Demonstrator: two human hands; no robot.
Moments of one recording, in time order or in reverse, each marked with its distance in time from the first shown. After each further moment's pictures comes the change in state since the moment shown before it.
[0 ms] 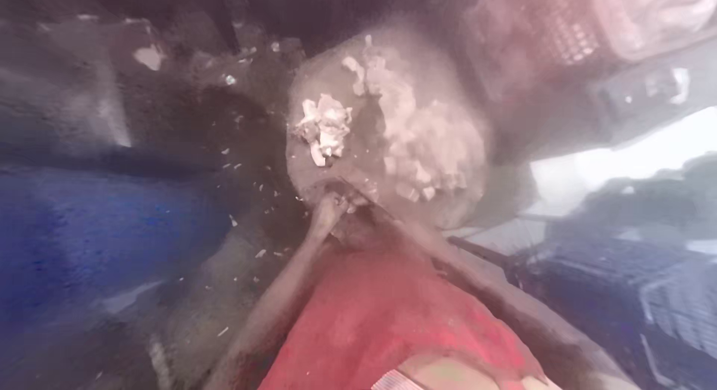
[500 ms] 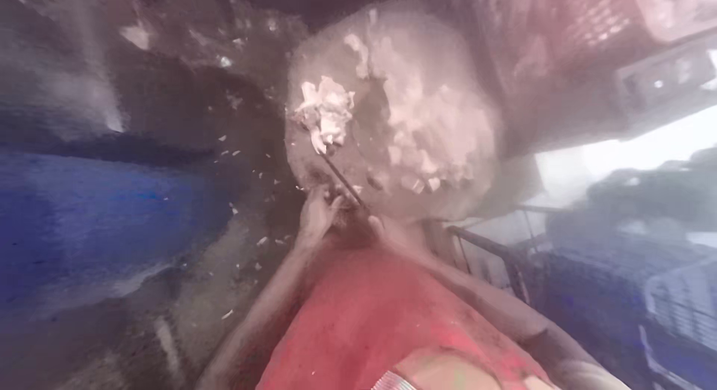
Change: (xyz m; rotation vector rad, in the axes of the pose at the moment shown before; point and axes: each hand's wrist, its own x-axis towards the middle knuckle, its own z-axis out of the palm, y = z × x) left_hand -0.039 -0.012 -0.012 0.062 0.123 -0.006; right_hand 0.000 -0.071 0.045 0.256 0.047 -0.051
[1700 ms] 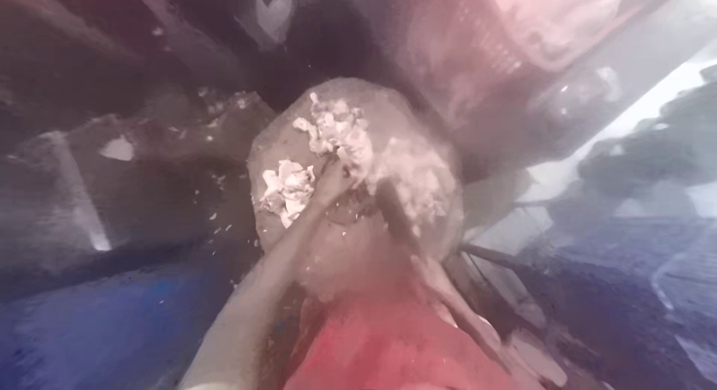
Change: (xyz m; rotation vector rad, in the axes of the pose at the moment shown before) left_hand 0.216 0.195 -0.001 0.161 -0.162 0.488; right_hand -0.020 0.122 -0.064 0.567 0.351 0.330
